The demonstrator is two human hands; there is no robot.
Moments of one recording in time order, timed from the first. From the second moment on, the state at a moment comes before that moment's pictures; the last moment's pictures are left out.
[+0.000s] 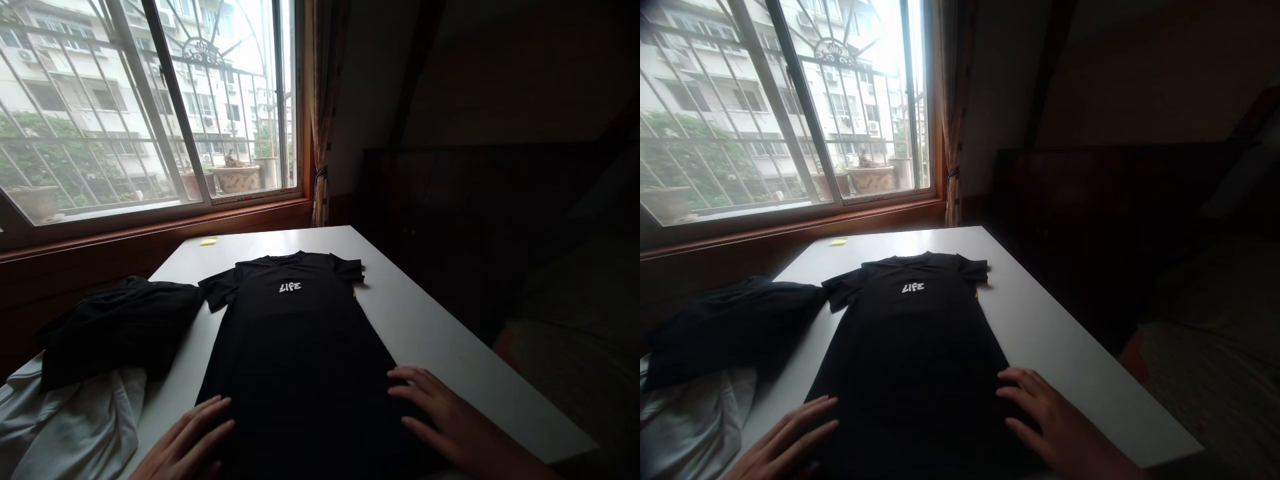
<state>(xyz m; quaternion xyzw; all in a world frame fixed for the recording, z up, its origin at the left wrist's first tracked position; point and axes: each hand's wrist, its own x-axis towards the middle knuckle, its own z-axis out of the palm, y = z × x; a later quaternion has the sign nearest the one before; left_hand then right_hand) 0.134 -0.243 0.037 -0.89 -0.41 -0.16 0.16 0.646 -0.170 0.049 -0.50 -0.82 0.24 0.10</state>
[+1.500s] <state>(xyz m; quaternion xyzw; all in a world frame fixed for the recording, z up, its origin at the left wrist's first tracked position) 0.112 -0.039 0.006 -0.76 -0.65 -0.05 -0.02 0.587 0.016 0.016 -0.52 -0.84 0.13 0.05</state>
